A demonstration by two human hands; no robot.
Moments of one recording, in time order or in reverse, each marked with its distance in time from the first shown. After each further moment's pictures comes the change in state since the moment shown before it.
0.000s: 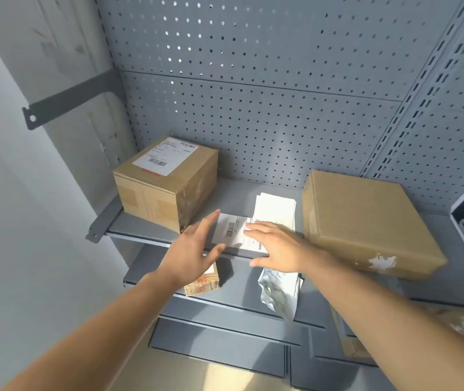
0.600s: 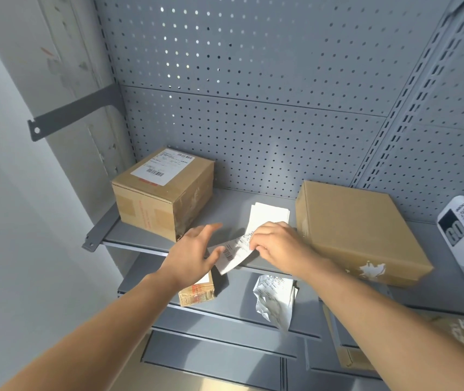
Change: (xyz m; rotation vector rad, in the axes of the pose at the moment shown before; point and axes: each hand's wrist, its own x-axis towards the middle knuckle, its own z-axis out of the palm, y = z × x) left_hand 0.012 0.006 -0.004 0.051 0.001 0.095; right_hand -0.015 0.004 -0.015 -0.026 0.422 -0.167
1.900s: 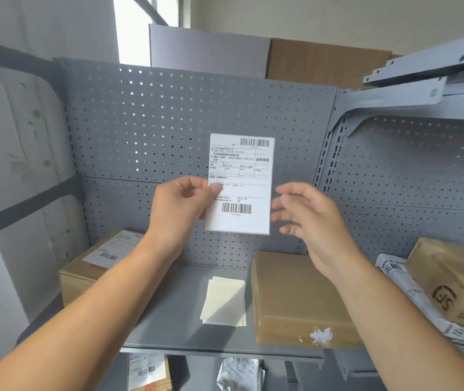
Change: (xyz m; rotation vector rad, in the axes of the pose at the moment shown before) left_hand 0.094 0.183 -0.171 -1.045 0.463 0.078; right_hand -0.008 -0.042 -0.252 0.984 0.688 0.556
